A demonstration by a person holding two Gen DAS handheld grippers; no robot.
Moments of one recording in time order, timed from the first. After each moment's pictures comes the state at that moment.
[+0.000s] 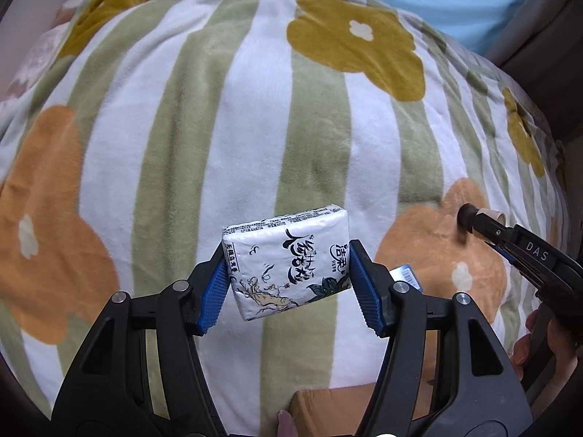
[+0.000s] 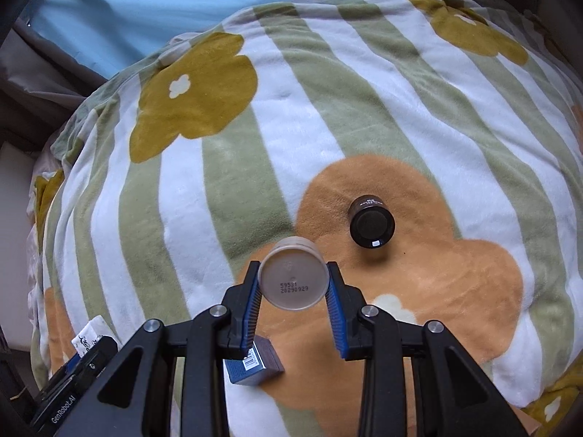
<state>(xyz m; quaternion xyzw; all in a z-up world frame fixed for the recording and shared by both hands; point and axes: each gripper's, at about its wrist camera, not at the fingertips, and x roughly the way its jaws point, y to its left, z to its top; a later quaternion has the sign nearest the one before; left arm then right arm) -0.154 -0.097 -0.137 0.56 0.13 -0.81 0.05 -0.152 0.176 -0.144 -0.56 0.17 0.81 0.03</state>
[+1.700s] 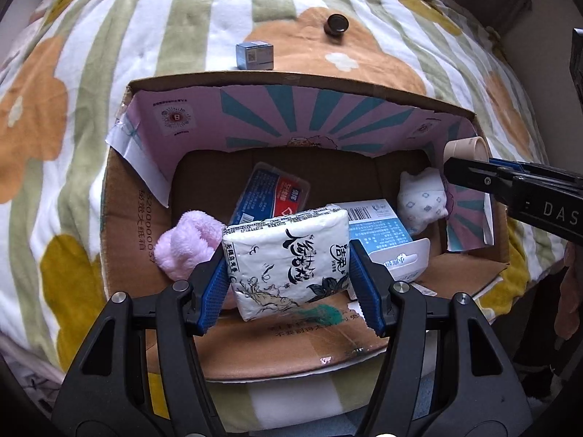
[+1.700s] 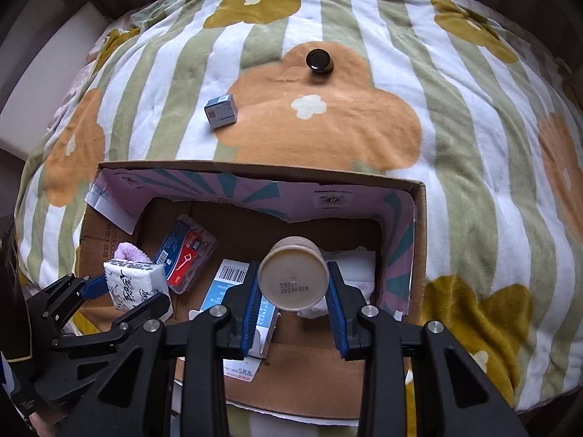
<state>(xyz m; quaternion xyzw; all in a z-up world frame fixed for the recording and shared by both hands) 0.106 0.058 -0.152 0.59 0.05 -0.80 -0.06 0.068 0.219 -0.128 -0.60 0.02 0.79 -0.09</state>
